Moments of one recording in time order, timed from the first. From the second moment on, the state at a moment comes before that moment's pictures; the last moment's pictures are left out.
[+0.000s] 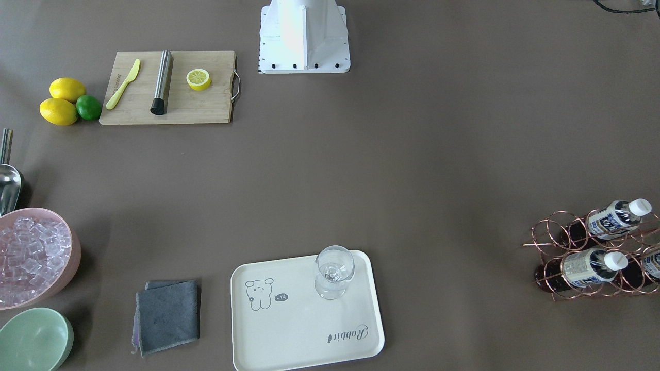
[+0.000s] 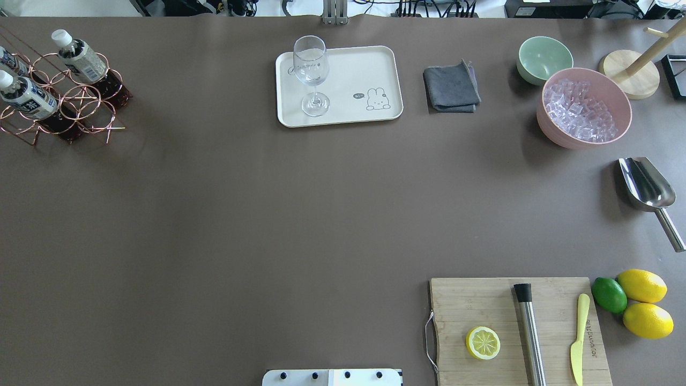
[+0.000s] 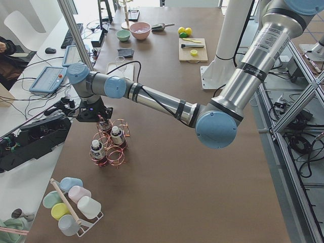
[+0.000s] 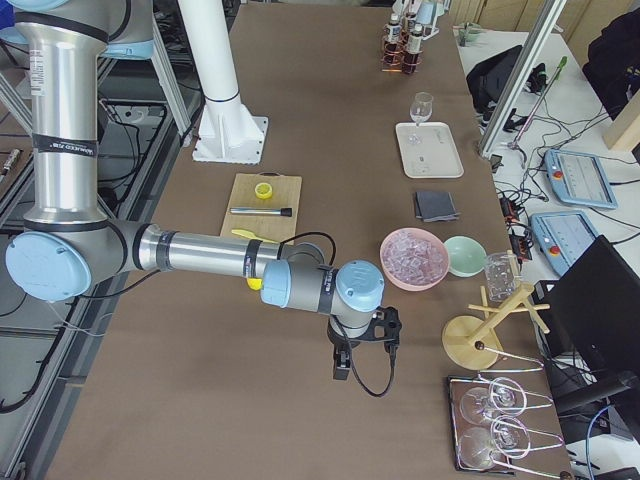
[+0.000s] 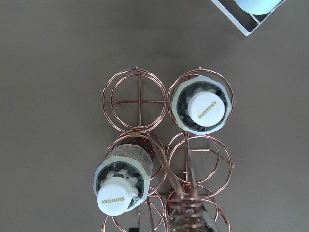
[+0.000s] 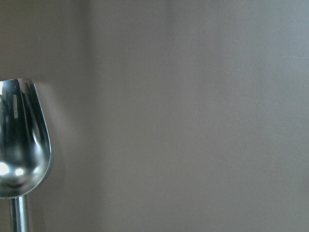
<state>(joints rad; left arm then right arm) -1.44 -2.08 -1.40 -1.41 -2.41 -1.81 1.60 -1.64 1.58 -1.61 2.29 -0.07</state>
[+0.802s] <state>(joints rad) -1.47 -2.16 -1.45 -1.13 -2.40 -1.76 1.60 -1.64 1.58 -1.61 2.29 -0.07</state>
